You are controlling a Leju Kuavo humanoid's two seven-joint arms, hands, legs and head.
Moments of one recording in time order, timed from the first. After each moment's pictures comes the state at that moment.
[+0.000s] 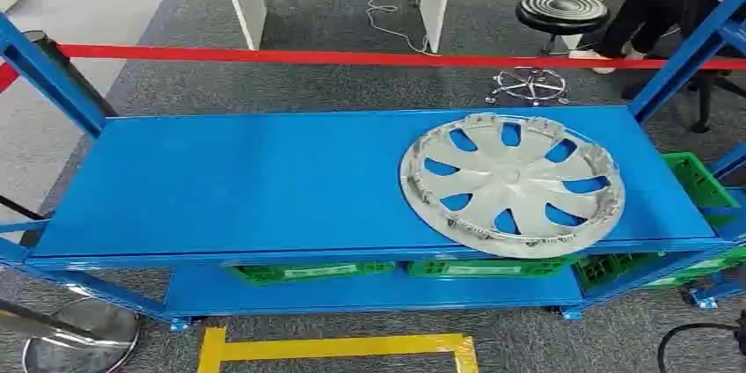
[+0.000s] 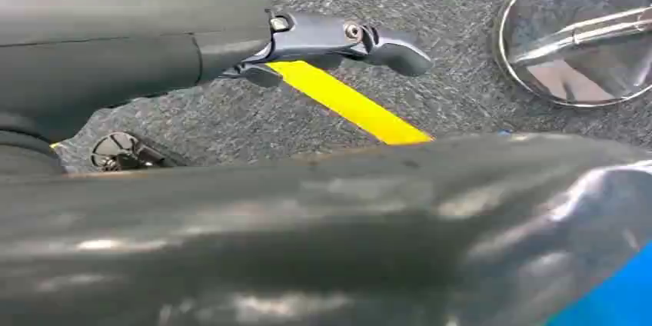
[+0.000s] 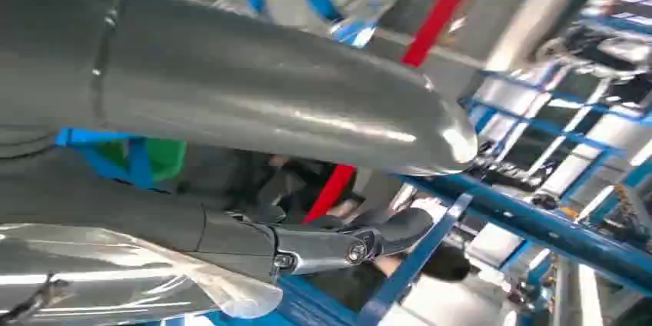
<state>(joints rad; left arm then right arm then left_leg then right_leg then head) -0.05 -0.27 1.29 -0.39 -0.63 -0.03 -0.54 0.17 -0.18 -0.27 -1.81 0.05 0.19 -0.40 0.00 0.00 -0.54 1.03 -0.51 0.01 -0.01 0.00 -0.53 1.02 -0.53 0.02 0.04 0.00</state>
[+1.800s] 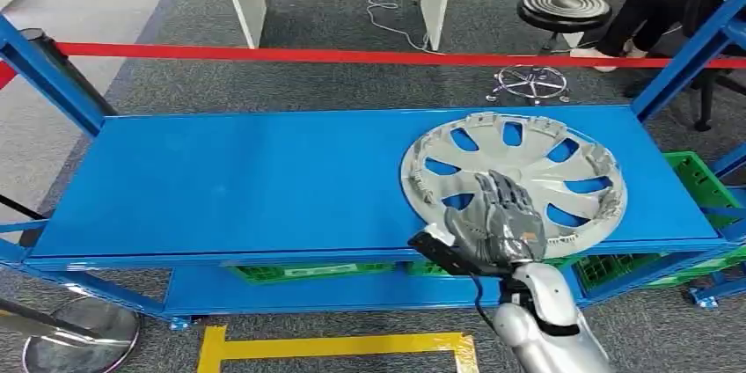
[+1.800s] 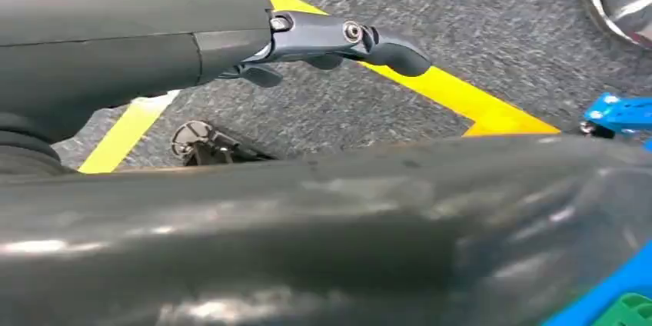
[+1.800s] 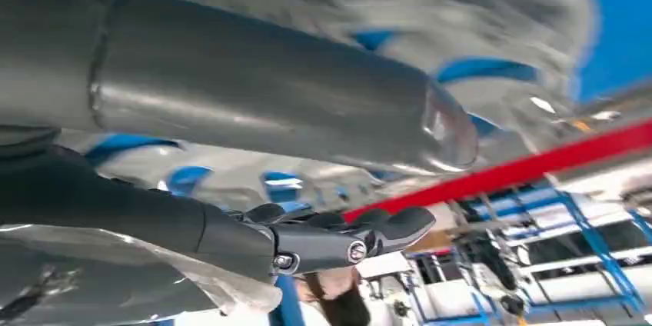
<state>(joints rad) -0.08 -0.30 1.20 -0.30 -0.66 0.09 -0.42 0.02 -0.08 0.56 -1.52 1.04 -0.27 0.12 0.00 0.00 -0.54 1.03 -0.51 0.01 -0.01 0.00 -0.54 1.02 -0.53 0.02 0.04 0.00</state>
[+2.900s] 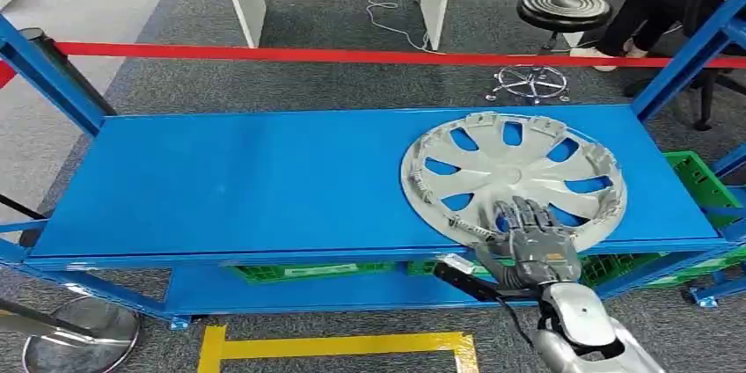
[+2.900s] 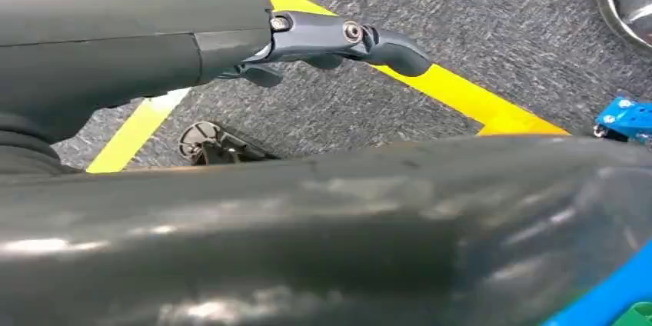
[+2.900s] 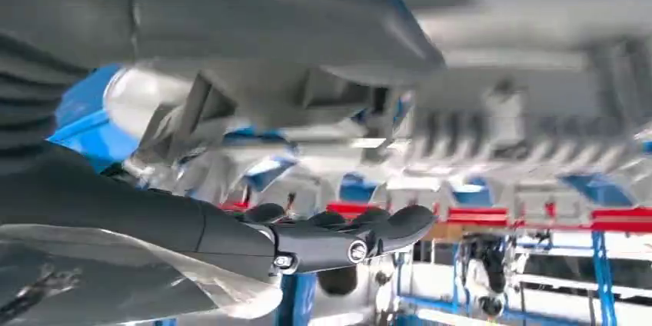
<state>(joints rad) -0.08 -0.30 1.20 -0.30 -0.65 0.10 -0.41 0.10 -0.31 0.62 -1.58 1.19 -0.19 0.29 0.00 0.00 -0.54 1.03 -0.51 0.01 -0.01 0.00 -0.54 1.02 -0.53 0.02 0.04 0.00</state>
